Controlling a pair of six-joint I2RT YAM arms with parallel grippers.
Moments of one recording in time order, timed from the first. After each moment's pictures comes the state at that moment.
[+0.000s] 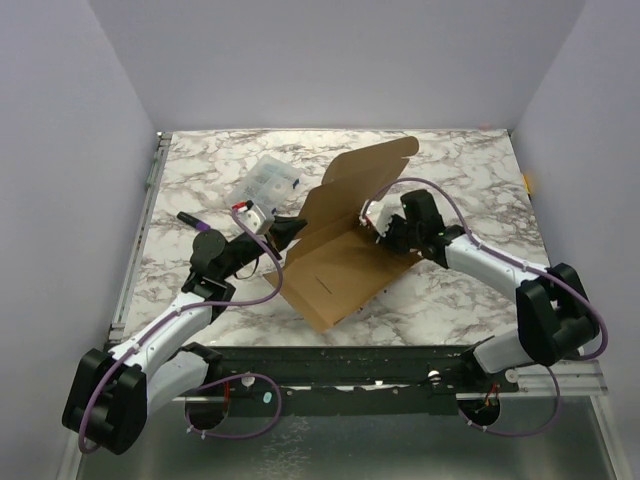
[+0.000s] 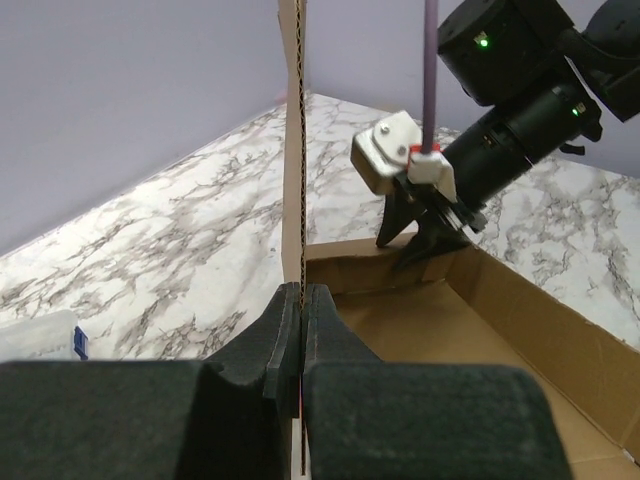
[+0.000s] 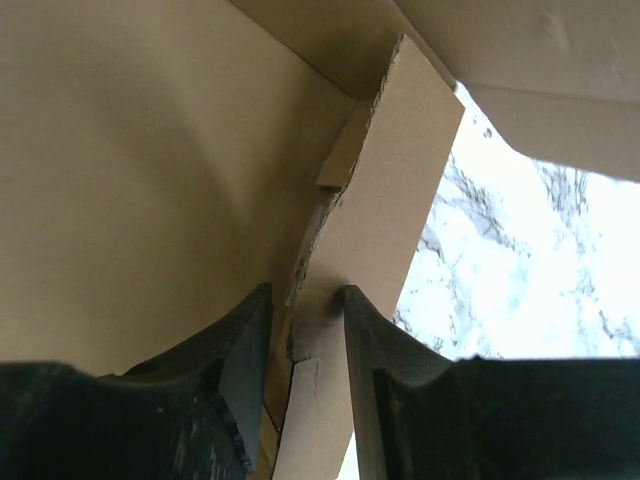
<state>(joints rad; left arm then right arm) -0.42 0.99 0.44 0.73 0.55 -0.07 0.50 1.45 0.83 -0.14 -0.17 -0.73</state>
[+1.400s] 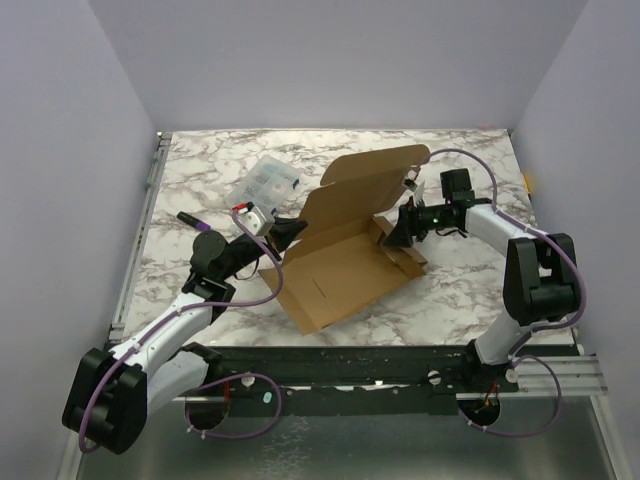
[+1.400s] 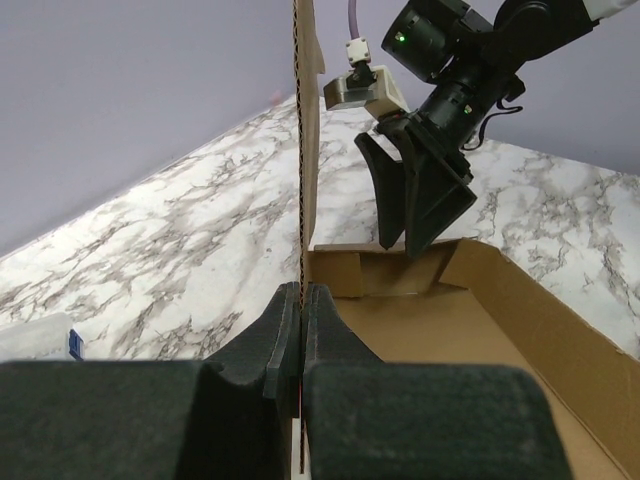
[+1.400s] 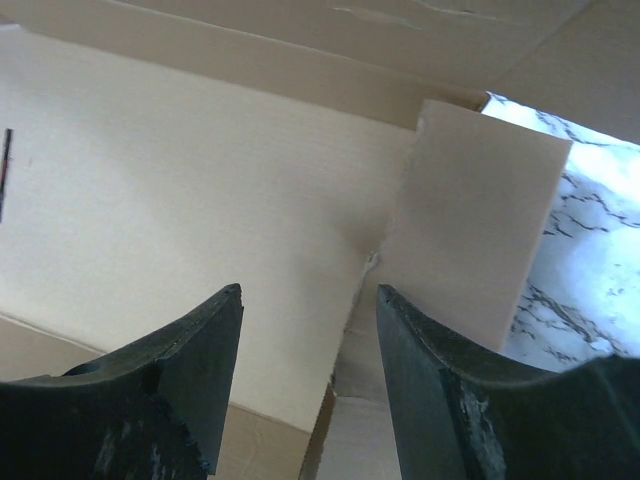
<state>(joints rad) -0.42 0.99 0.43 0.75 0.57 -0.07 0.13 1.68 1.03 -0.37 -0.93 -0.31</state>
